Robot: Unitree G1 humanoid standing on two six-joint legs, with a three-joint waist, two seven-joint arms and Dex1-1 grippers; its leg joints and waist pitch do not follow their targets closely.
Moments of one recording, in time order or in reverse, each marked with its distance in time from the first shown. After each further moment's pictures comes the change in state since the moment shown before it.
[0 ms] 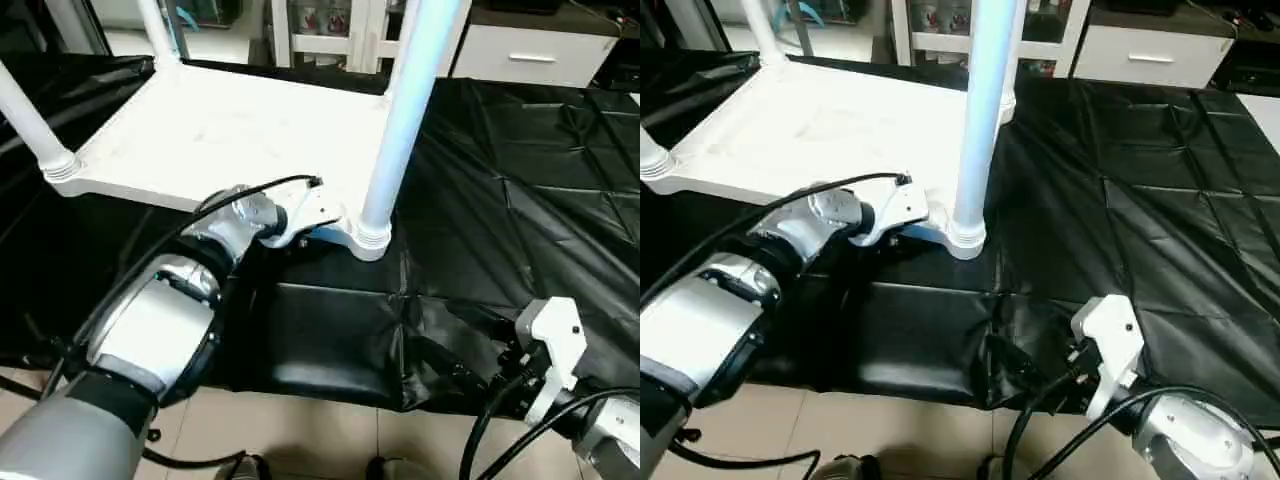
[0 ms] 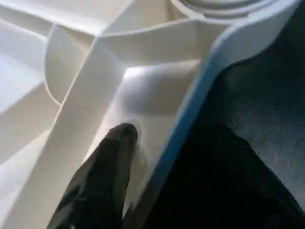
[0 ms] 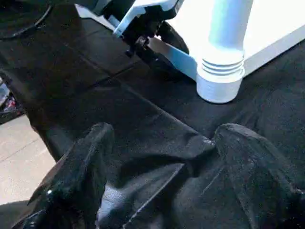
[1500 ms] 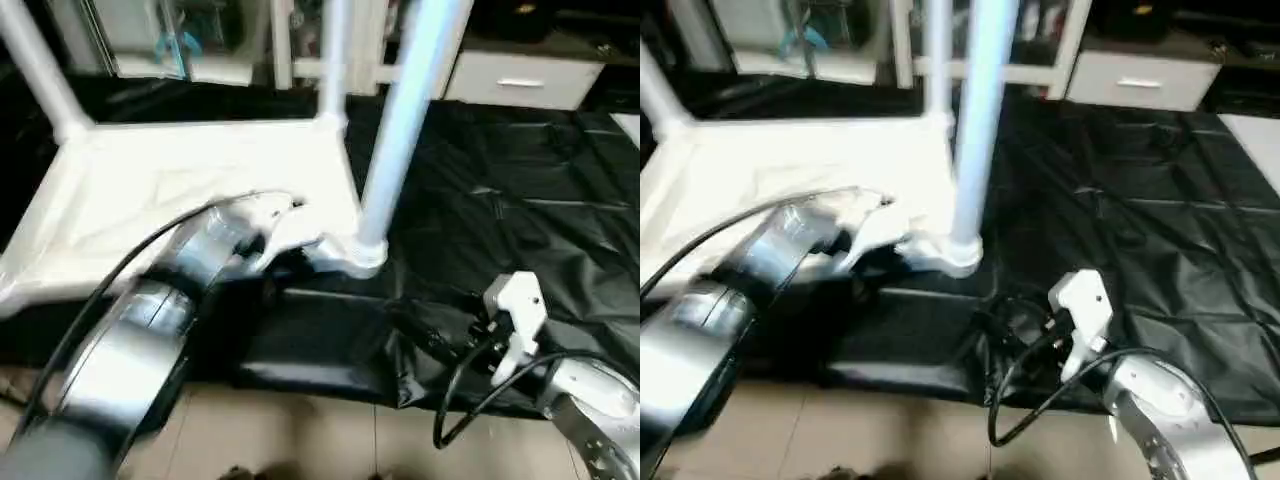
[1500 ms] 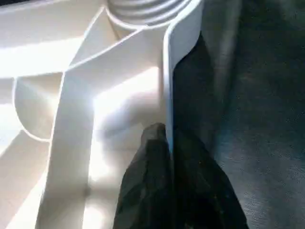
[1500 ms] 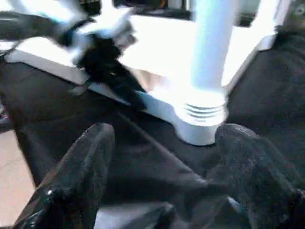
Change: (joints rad) left arm 0.385 0.122 0.079 -0.470 -0.100 -0.009 -0.242; right arm -0.189 0.070 0.103 0.293 -0.096 -0.138 0.022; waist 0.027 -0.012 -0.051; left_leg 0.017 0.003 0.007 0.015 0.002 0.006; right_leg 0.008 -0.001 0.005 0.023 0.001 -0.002
